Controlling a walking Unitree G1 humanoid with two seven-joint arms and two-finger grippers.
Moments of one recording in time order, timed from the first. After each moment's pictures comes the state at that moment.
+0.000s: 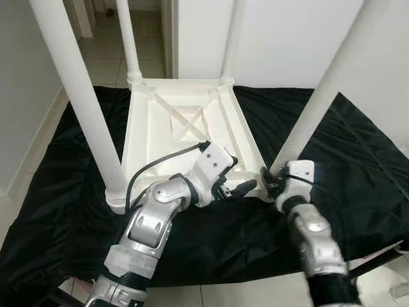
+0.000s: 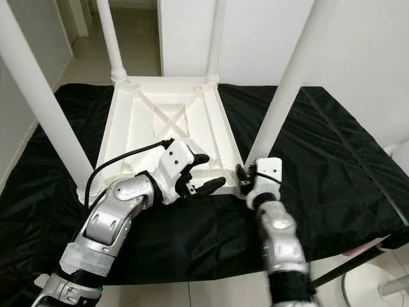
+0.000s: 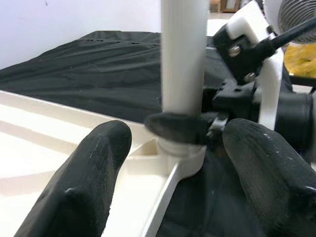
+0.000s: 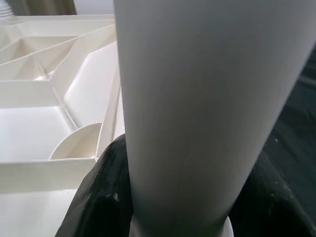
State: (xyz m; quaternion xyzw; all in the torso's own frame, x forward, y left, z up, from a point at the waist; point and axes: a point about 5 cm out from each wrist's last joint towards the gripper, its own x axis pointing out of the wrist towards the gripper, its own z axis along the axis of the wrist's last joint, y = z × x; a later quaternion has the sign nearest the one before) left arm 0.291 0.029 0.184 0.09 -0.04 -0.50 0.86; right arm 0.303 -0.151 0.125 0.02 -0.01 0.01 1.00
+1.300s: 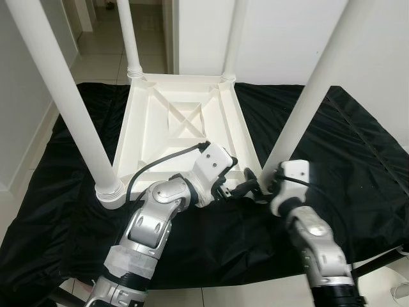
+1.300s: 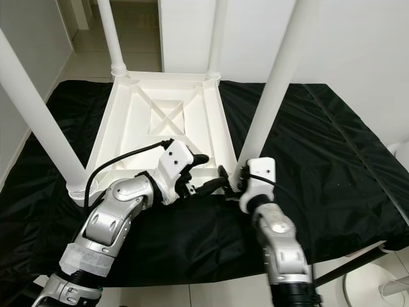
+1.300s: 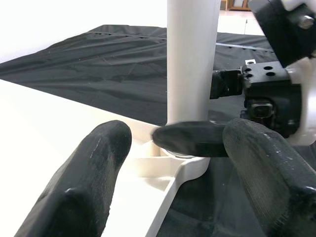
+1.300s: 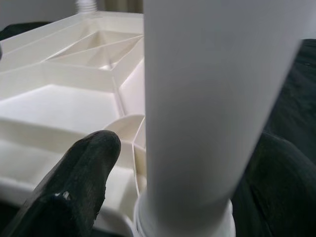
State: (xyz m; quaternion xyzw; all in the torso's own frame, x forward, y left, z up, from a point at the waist) left arm 0.291 0.032 0.181 0.09 -0.03 -0.50 0.86; right arm 0.286 -0.174 0.135 -0.02 -0.01 0.17 0.99
